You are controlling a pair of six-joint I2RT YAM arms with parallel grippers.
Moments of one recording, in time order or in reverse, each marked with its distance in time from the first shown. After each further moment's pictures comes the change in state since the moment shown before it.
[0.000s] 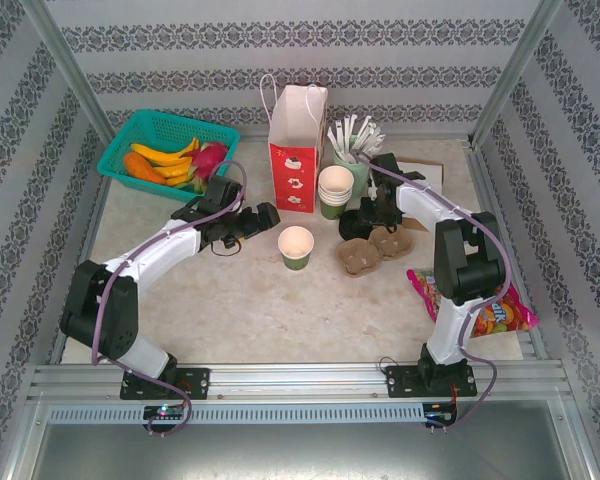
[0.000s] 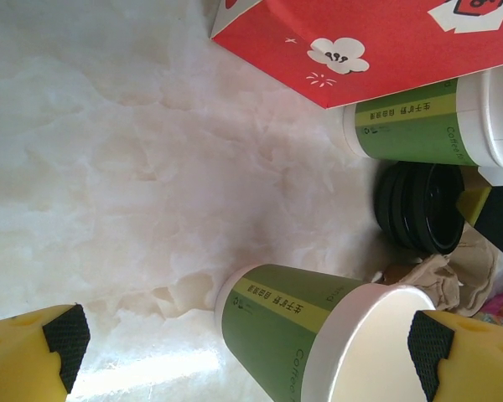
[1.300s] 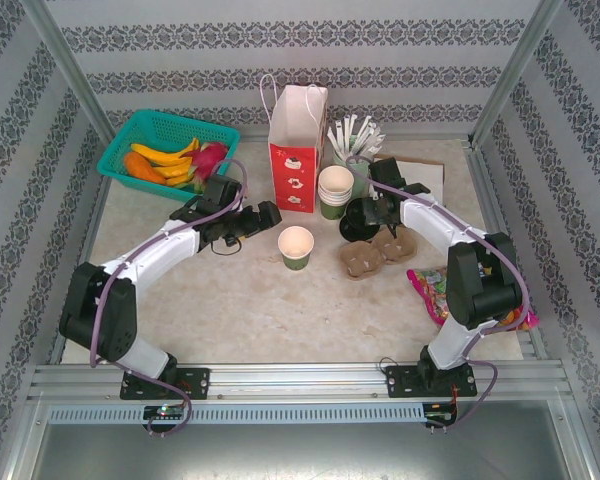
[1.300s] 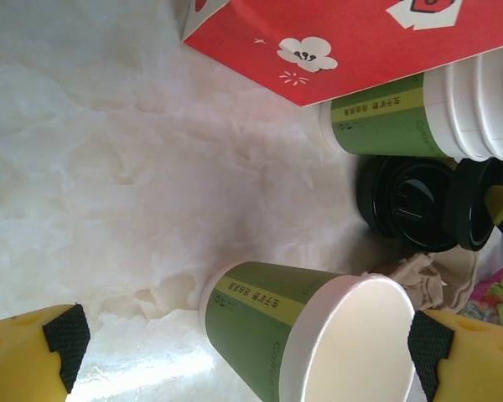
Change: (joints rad) left arm 0.000 -0.019 -0.006 0.025 0.031 0.023; right arm 0.053 -0.183 -0.150 0.157 0.184 -0.058
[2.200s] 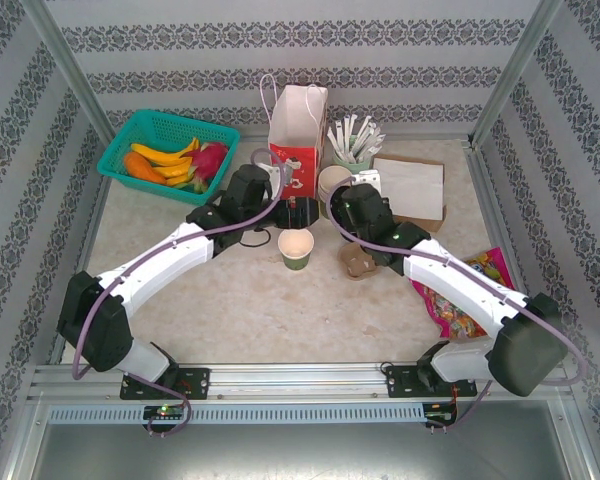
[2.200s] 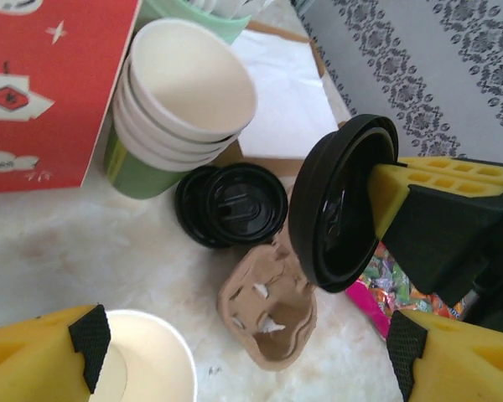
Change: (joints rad) left arm -0.237 -0.030 0.156 0.129 -0.059 0.198; right arm 0.372 -0.401 -0.198 0.200 0.422 0.098
